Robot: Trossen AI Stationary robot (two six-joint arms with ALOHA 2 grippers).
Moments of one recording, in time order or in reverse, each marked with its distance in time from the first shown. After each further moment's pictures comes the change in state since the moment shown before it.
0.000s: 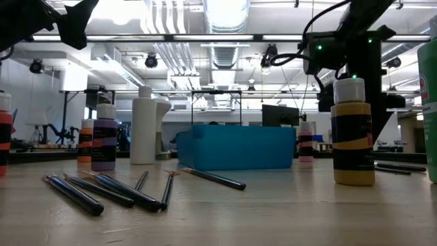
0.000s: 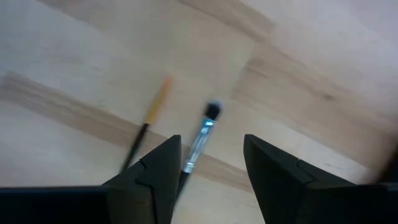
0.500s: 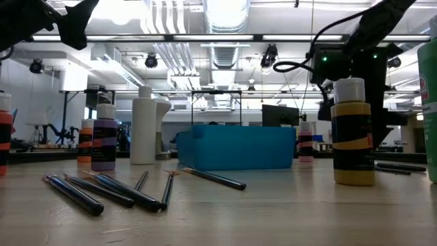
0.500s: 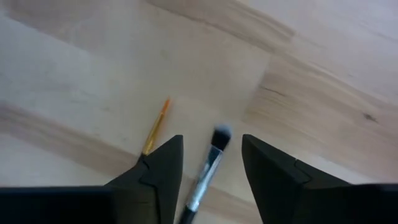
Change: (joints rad) left arm 0.001 0.000 0.000 0.000 -0.005 -0.013; right arm -0.070 -0.036 -0.139 0.215 -0.029 -0.026
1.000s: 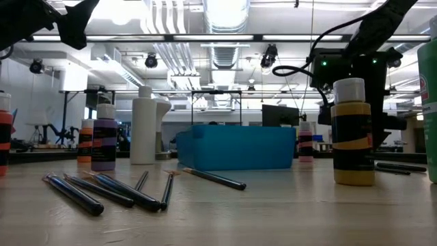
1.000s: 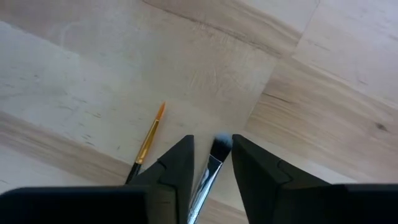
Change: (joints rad) left arm -0.001 0.000 0.007 -0.003 -0.013 0.000; right arm -0.024 0.028 -0.024 0.041 0.002 -0.027
